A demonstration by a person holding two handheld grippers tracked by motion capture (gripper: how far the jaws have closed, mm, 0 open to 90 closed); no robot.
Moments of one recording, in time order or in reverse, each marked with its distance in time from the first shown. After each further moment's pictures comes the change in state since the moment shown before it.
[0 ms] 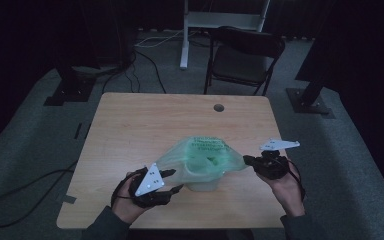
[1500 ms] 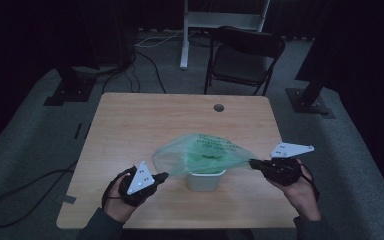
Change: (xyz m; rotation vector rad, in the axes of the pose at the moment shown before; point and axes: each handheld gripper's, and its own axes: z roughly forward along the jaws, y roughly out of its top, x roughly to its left) left arm 0.014 -0.015 -0.018 0.040 0.109 -0.050; right arm 0.002 -0.002 -0.036 -0.044 0.086 -0.151
